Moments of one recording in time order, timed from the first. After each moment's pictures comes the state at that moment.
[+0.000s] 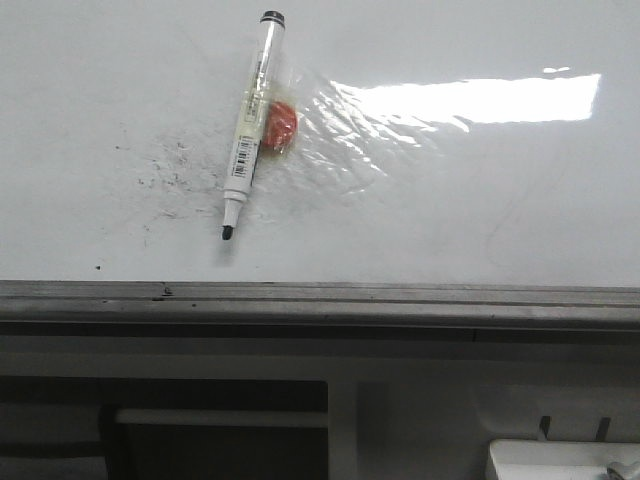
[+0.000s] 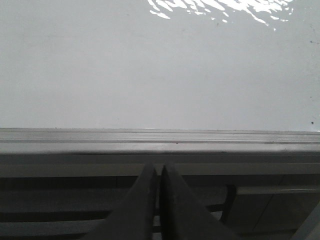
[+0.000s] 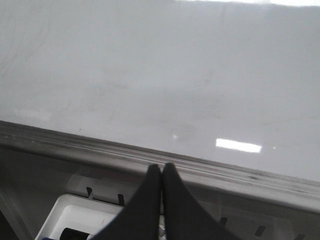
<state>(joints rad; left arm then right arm) -0.17 0.00 -0.01 0.01 0.34 -0.15 0.06 -0.01 0.01 -0.03 0.32 -0.03</state>
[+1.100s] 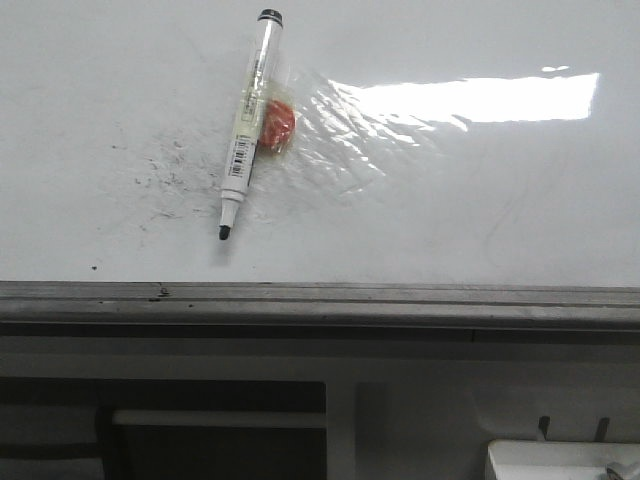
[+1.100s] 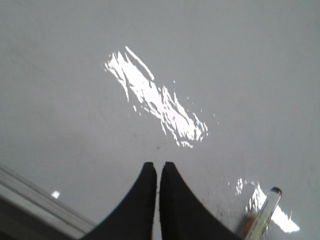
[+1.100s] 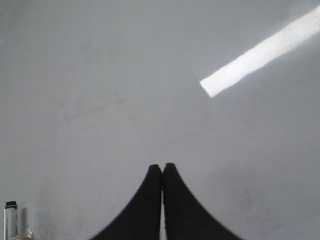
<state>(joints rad) -0.17 0.00 -0.01 -0.74 0.04 -0.15 0.06 -0.01 0.01 0.61 -0.10 -0.03</state>
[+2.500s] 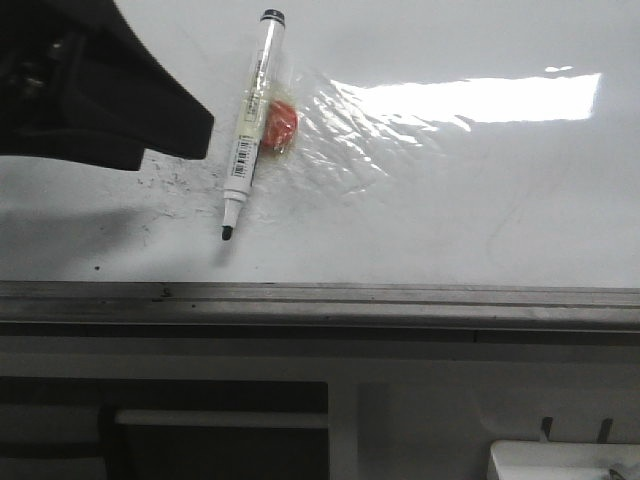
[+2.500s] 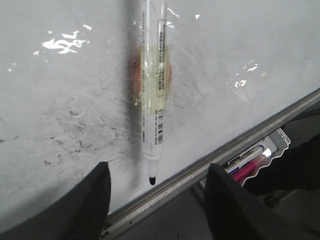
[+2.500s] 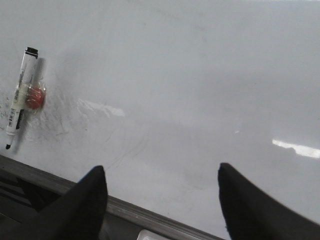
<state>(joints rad) -0.68 1.11 -0.65 -0.81 0.20 0.51 0.13 0.29 -0.52 0.24 0.60 -0.20</state>
